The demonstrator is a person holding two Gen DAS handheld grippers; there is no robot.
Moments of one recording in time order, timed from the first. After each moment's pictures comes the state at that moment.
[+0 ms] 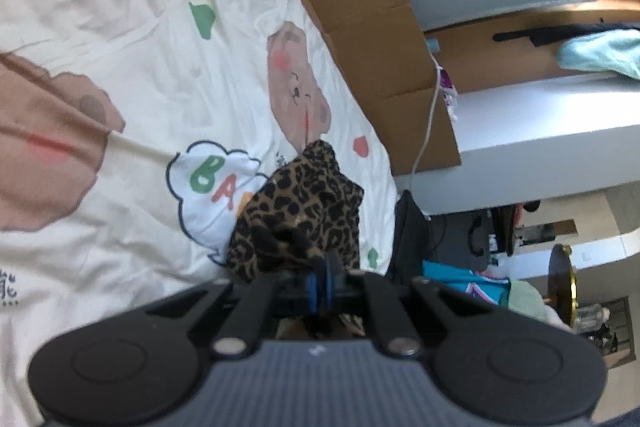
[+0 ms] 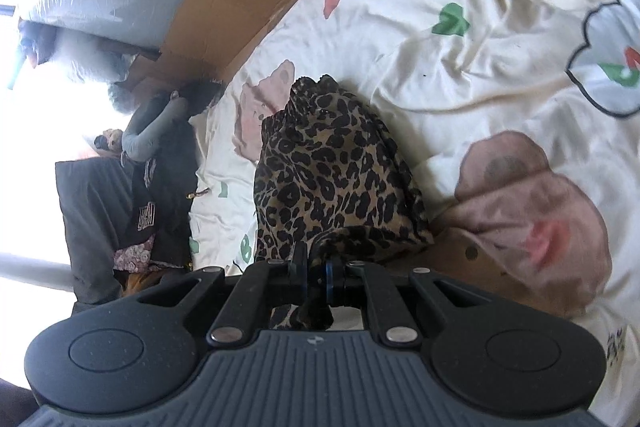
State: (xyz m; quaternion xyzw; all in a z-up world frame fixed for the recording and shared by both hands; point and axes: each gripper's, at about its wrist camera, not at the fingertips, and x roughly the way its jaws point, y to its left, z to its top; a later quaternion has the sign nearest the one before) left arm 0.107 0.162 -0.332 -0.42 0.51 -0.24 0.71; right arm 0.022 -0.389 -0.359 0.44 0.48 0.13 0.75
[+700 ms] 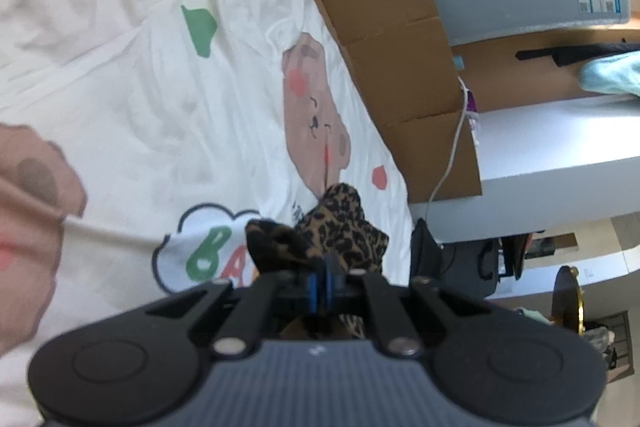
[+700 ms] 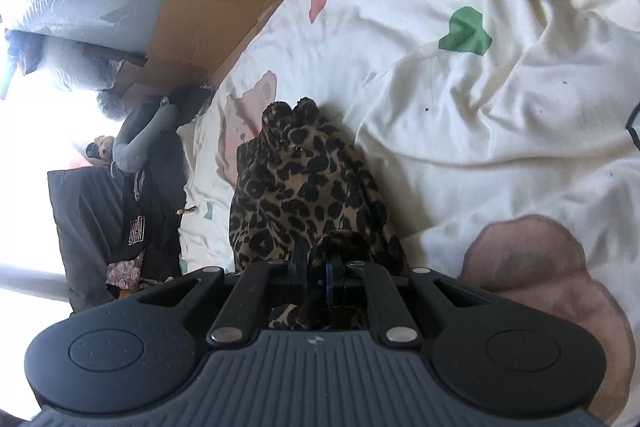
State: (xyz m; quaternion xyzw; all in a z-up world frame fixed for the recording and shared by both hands) left arm 0.183 0.139 -0.392 -0.43 0.50 -0.24 0.71; right arm 0.092 -0.399 -0.417 0.45 0.49 0.15 0.73
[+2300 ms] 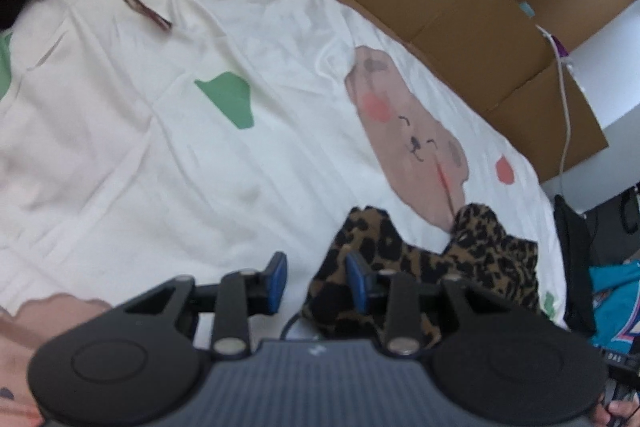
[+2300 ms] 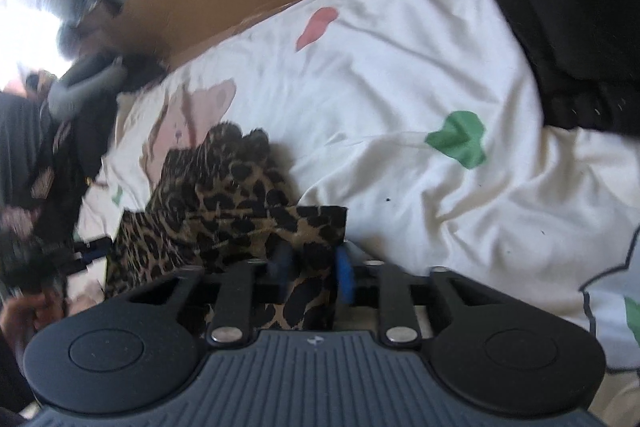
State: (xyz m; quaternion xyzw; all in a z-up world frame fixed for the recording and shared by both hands) left arm 0.227 0.100 -0.401 -0.20 0.51 -0.14 0.83; right arm 0.125 -0.377 -0.413 0.24 0.48 0.11 0.84
